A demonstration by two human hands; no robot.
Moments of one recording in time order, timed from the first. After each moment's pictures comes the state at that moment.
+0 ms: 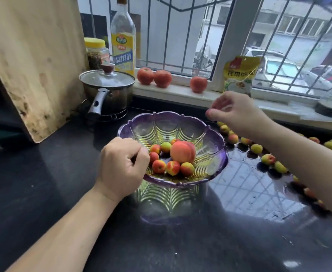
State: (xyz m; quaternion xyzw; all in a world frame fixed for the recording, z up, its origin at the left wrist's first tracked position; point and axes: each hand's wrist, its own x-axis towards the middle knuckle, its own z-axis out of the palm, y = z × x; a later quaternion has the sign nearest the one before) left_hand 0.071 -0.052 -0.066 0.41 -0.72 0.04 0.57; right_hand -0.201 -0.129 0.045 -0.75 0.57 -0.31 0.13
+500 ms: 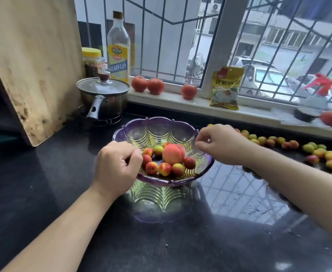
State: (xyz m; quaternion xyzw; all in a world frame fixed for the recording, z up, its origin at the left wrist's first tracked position) left_hand 0.070 -0.046 -0.064 0.40 -0.71 0.03 0.58; right_hand -0.187 -0.076 0.036 -0.79 0.60 -0.11 0.06
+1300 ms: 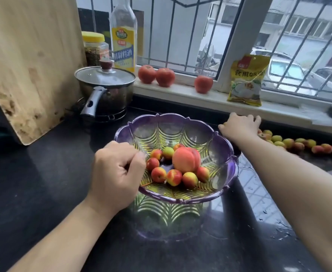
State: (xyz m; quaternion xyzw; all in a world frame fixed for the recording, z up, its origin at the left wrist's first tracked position) left_hand 0.073 -0.057 -0.070 0.40 -0.70 0.02 0.59; right_hand -0.235 -0.255 -0.039 -0.60 0.79 -0.02 -0.11
